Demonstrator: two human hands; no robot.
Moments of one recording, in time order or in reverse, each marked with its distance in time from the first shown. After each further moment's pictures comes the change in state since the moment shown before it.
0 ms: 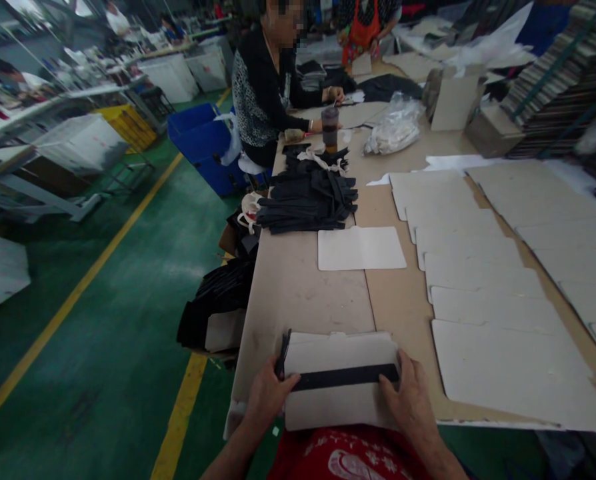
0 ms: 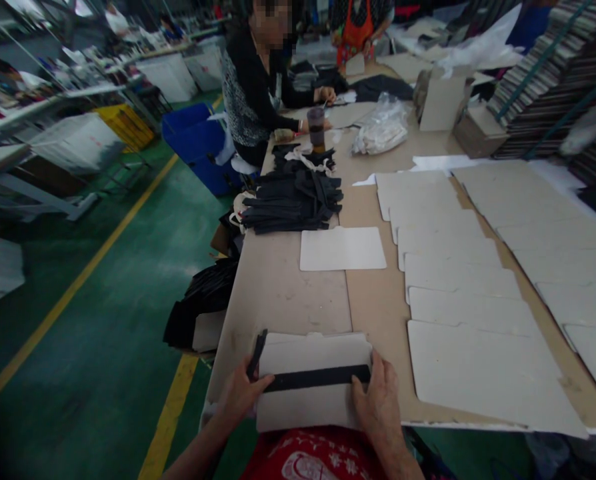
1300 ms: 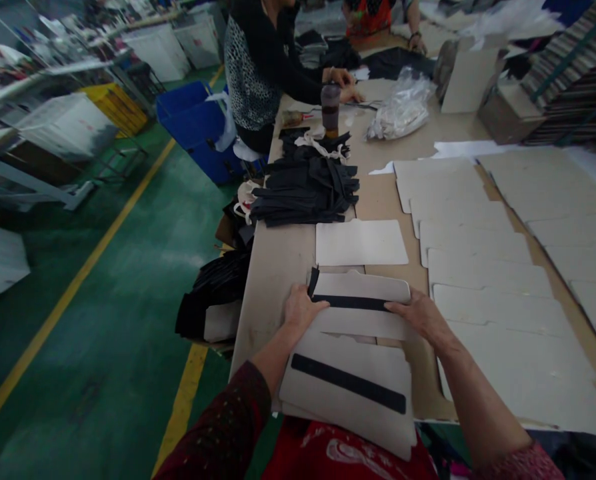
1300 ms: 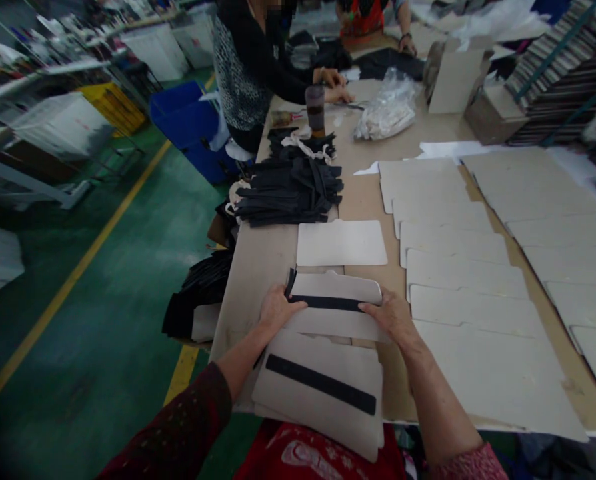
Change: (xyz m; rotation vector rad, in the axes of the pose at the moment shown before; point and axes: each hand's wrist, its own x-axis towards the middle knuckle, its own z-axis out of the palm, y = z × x) left_hand 0.097 0.145 -0.002 0.108 0.177 0.284; right_hand 0.183 -0.030 -0.070 0.276 -0.312 0.222
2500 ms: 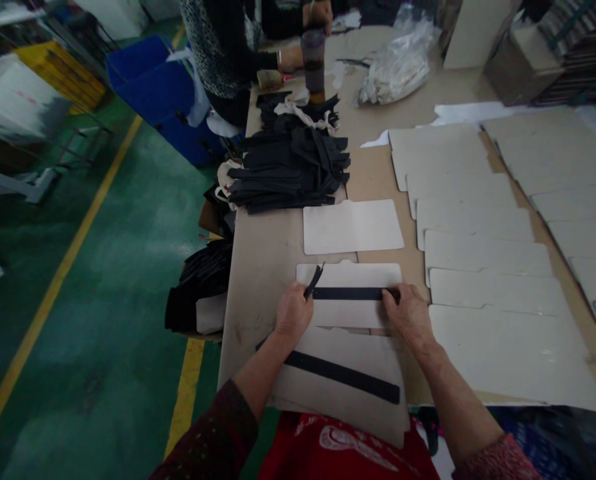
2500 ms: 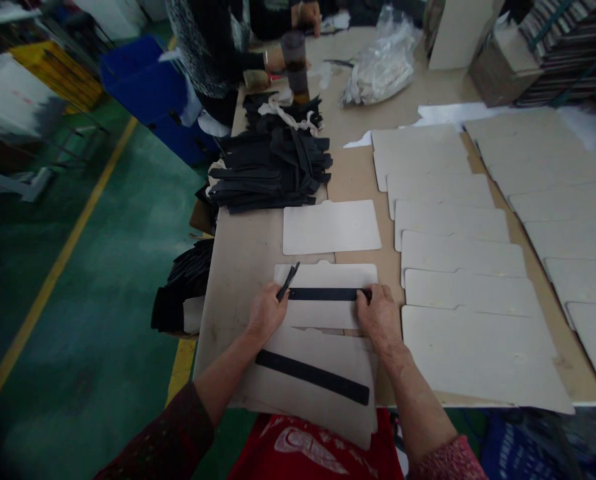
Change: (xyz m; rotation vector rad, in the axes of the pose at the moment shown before) left_hand -0.016 0.004 0.009 0.008 -0.049 0.065; right_hand -0.013 0.035 0.038 -0.412 0.275 -0.171
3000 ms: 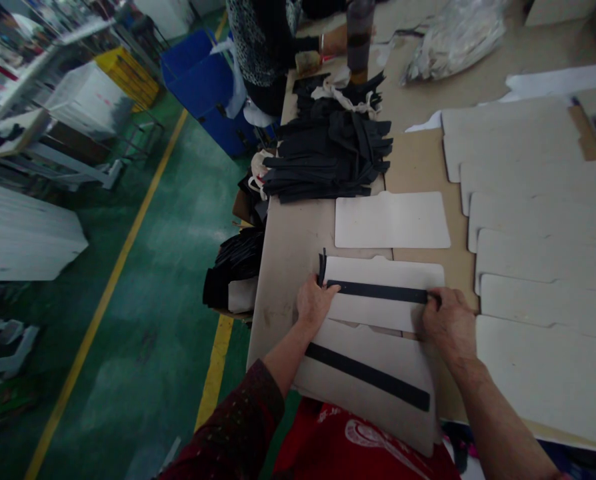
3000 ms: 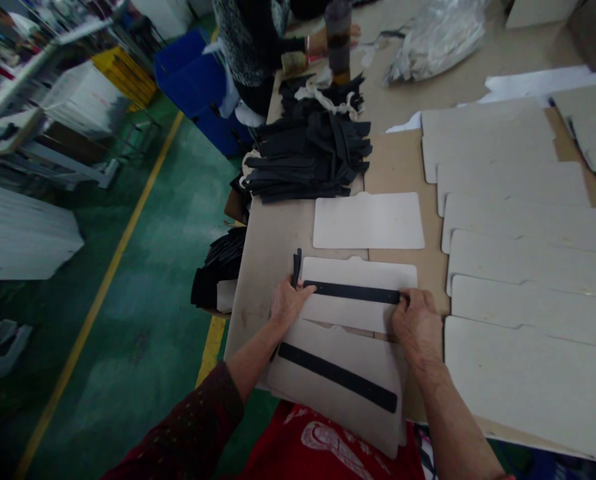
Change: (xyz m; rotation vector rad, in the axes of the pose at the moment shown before) left_hand 0.002 -0.008 -0.008 -0.094 0.047 -0.301; right_hand -0.007 0.003 0.005 -0.058 0.105 -0.059
